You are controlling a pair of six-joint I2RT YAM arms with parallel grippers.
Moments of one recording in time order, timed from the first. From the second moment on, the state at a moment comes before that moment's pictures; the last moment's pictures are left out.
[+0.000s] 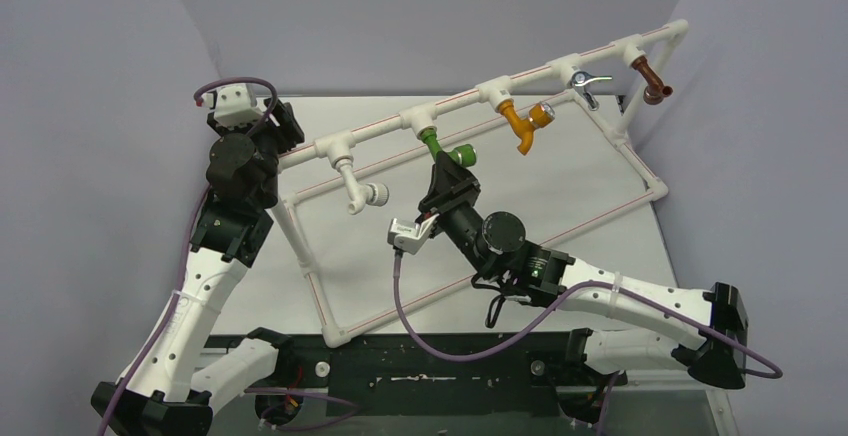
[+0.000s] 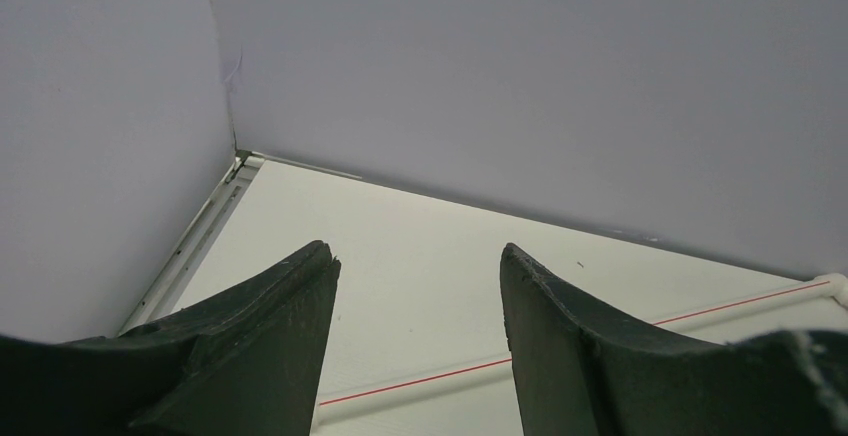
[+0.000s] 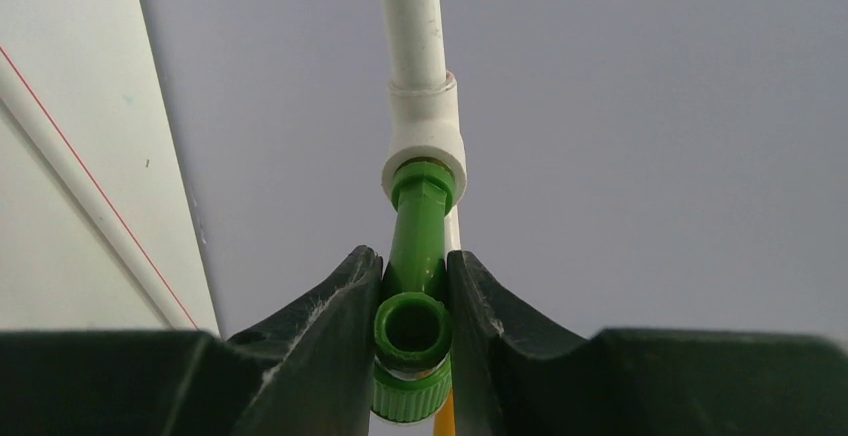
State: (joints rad) left arm -0.33 0.99 1.09 -0.05 -0.47 -0.18; right arm 1.16 1.13 0.92 0.31 0.52 -1.52
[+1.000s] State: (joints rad) left arm -0.33 0.99 1.09 -0.05 -0.47 -0.18; right arm 1.16 1.14 0.94 0.46 0.65 -0.51
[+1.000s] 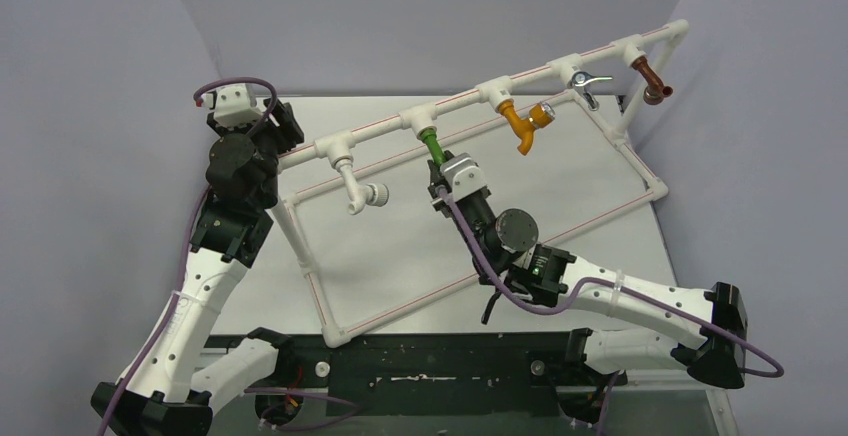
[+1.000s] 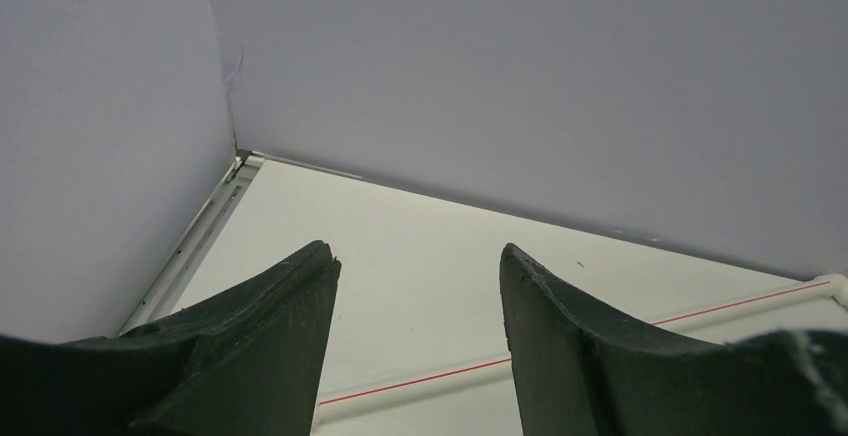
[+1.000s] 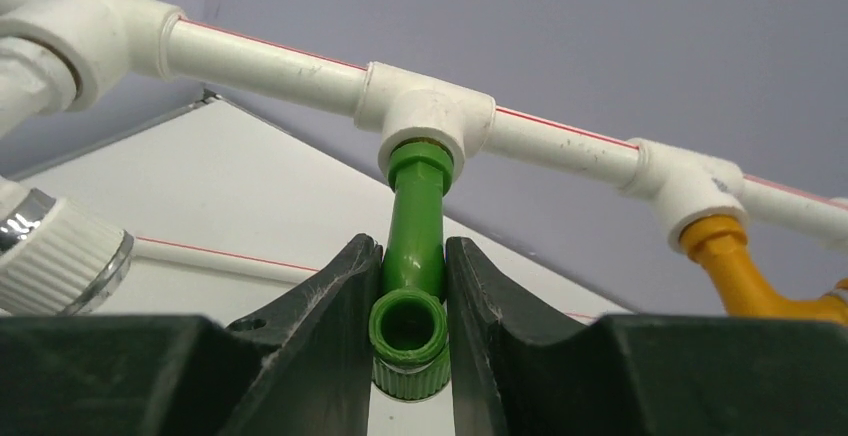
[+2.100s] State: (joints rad) left arm -0.33 0.98 1.09 -0.06 -0.47 -0.18; right arm 1.12 1.10 0.93 0.30 0.90 1.16
